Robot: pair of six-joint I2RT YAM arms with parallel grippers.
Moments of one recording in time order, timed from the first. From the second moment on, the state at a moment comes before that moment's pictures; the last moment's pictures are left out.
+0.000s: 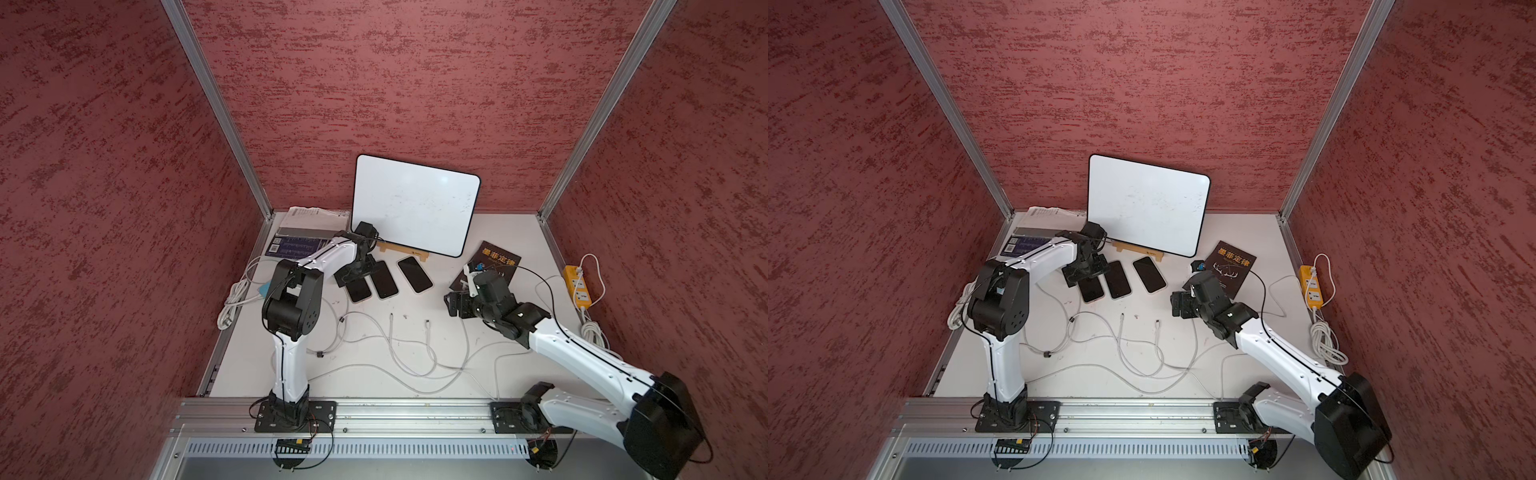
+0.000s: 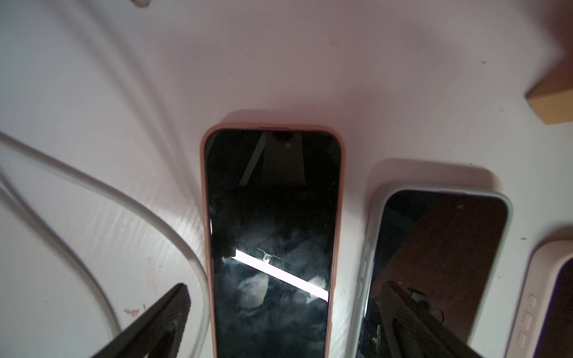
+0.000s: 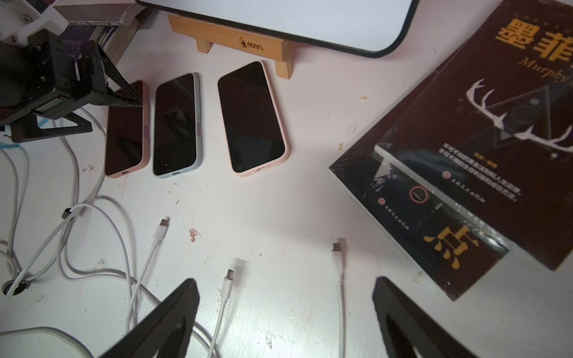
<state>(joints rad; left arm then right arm) -0.35 2.03 1.51 -0.86 -0.16 -0.83 0.58 1.13 0.71 -0.35 0.05 0.43</state>
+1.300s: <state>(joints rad) -0.22 2.03 1.57 -0.79 -0.10 -0.76 0.58 1.19 0.71 -0.33 0.02 0.43</state>
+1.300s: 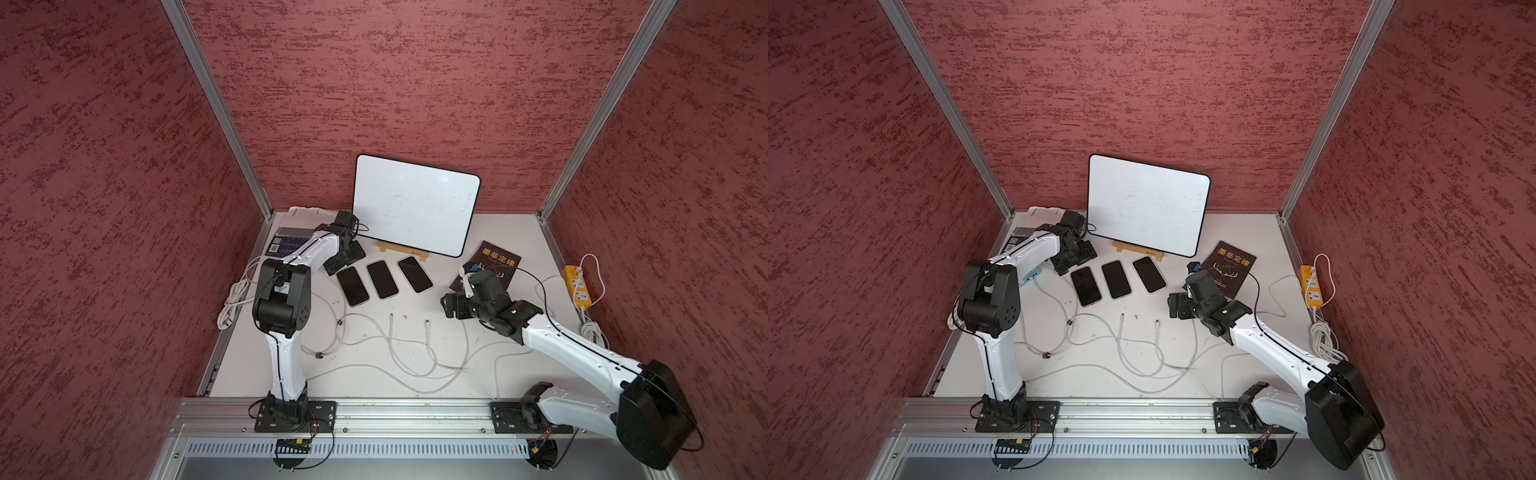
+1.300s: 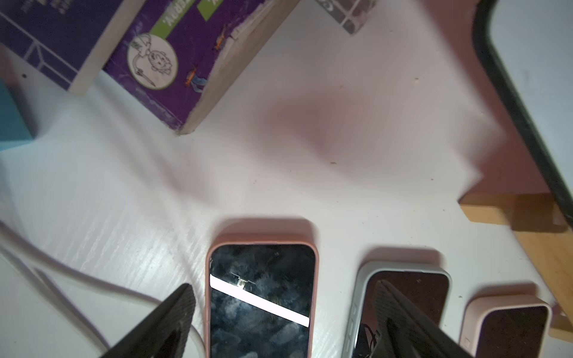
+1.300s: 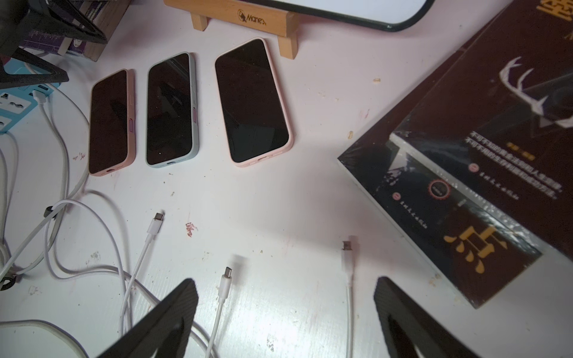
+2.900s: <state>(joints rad) -0.26 2.00 1.49 -0.79 -0.14 -0.77 0.58 1.21 0.71 -0.33 0.01 0.41</state>
